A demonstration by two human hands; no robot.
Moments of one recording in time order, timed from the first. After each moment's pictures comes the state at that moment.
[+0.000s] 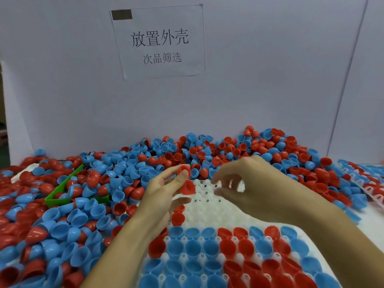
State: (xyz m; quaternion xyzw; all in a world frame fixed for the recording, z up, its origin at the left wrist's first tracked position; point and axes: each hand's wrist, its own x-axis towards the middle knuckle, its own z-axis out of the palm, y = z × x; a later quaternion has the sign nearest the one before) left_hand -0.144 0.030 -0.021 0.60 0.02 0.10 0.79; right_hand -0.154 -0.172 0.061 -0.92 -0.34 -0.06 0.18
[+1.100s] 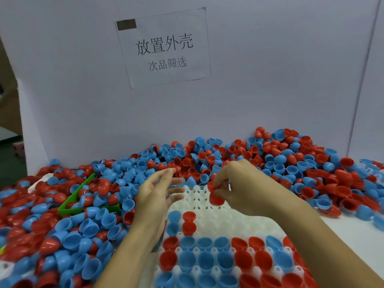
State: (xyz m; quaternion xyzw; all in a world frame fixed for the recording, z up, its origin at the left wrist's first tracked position) left_hand -0.139 0.049 -0.020 0.58 0.07 0.22 0.78; right_hand -0.095 -0.141 0.026 -0.92 -0.33 -0.10 0.18
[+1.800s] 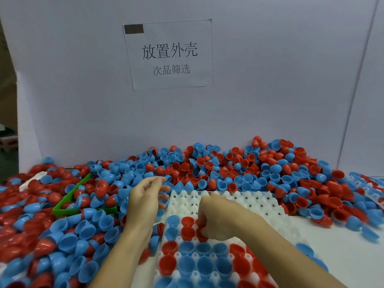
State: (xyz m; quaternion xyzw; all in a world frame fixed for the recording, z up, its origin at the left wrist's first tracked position) left_hand -0.132 0.072 -0.030 0.64 0.13 0.28 0.70; right_hand -0.089 -0.095 -0.010 -0.95 -0.31 0.07 0.05
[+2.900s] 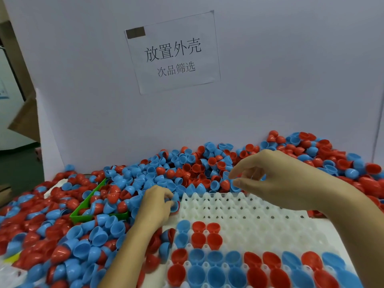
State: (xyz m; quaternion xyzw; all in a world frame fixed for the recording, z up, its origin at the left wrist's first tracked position) left_hand -0.088 0.105 -0.048 0.94 0.15 0.18 0.24; right_hand -0.098 -0.171 0.070 -0.91 -0.34 -0.05 0.24
